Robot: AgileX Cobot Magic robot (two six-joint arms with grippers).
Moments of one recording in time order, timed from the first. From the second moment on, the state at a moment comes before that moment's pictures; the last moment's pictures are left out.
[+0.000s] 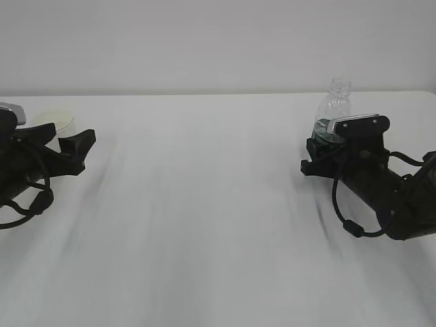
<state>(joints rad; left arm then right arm) -0.13 1.95 -0.58 0.19 -1.16 -0.11 0.16 2.24 -0.88 -0.04 -1.00 -0.05</state>
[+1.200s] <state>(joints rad) -0.13 1.95 -0.58 0.19 -1.16 -0.11 0.16 2.25 -0.85 -0.10 -1.12 -0.04</state>
